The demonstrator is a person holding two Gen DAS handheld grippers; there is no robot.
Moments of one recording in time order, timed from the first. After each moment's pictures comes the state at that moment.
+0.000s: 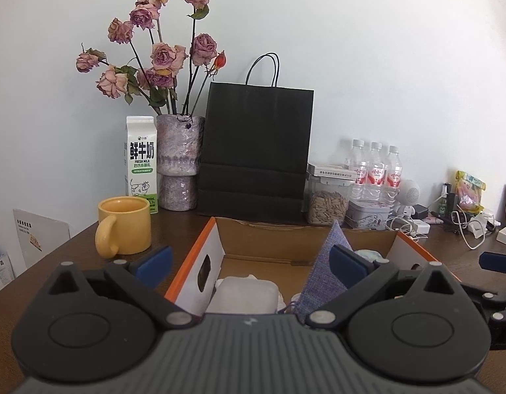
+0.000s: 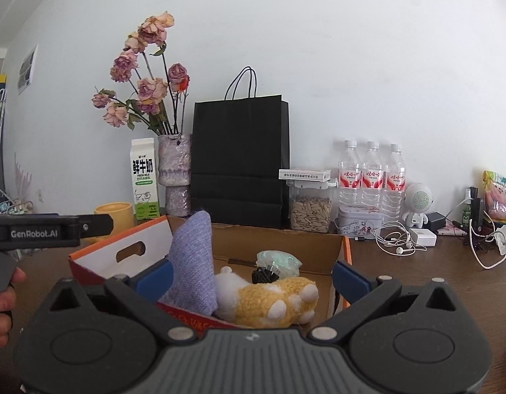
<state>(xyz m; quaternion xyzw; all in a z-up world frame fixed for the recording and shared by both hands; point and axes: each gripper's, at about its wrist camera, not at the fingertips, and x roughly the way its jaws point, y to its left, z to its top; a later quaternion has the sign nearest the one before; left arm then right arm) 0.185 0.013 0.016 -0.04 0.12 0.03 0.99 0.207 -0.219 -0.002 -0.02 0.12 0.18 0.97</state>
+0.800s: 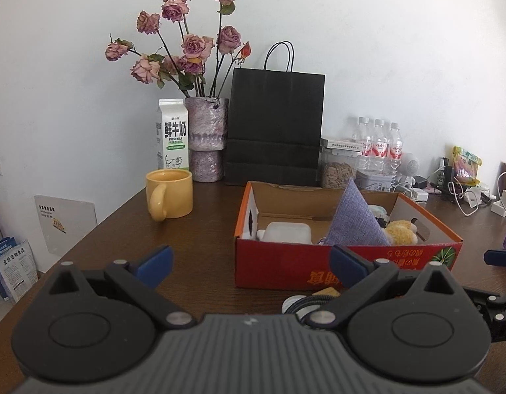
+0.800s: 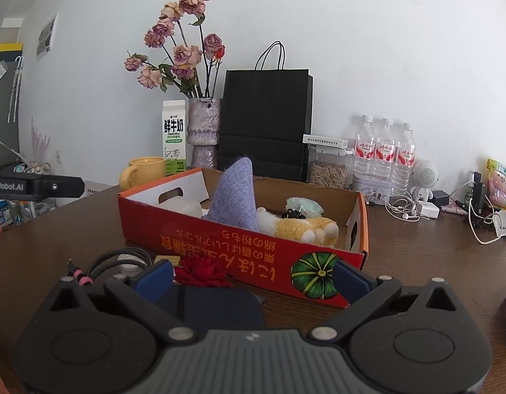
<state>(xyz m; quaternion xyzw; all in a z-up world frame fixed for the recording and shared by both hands) 0.094 0.055 0.013 -0.03 0.17 0.04 0.98 0.130 -0.211 -0.019 -0.06 0.18 0.20 0.96</state>
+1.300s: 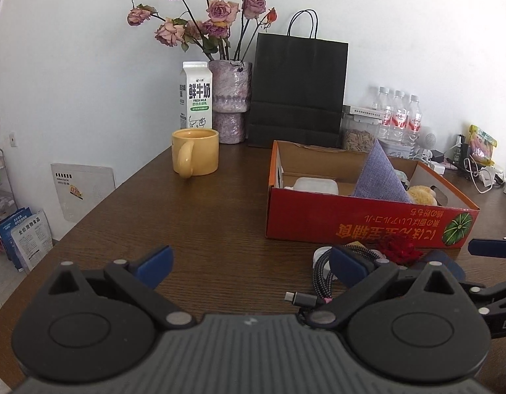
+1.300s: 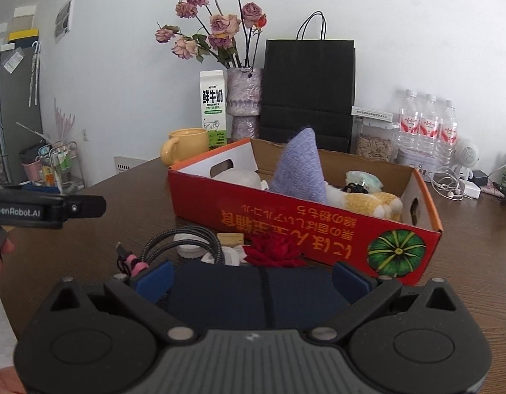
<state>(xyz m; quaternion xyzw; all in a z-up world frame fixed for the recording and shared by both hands) 0.078 0.072 -0.005 -0.04 0.23 0.07 0.97 0.130 -0.152 -0.025 -0.06 0.24 0.25 0.94</state>
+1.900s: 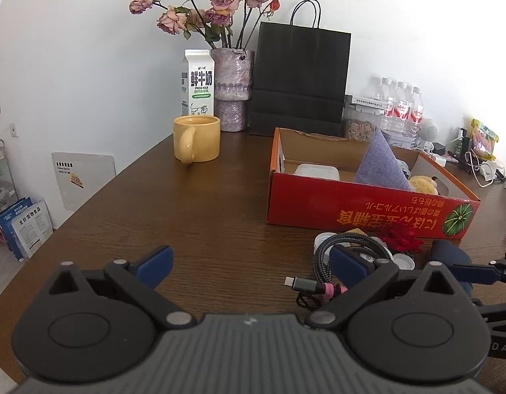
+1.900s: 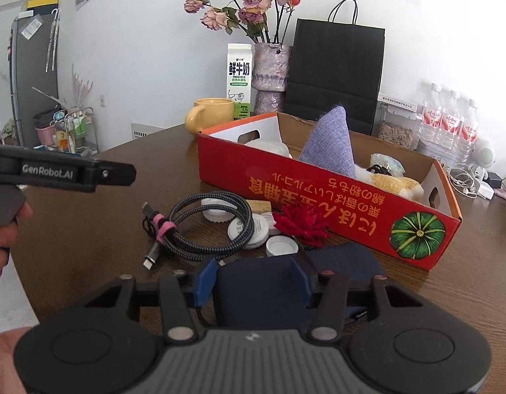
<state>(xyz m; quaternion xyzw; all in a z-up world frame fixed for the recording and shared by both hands) 0.075 0.074 -0.010 -0.05 0.24 0.07 0.97 0.107 -0.150 -0.035 -0.11 0.27 0.27 0.92</state>
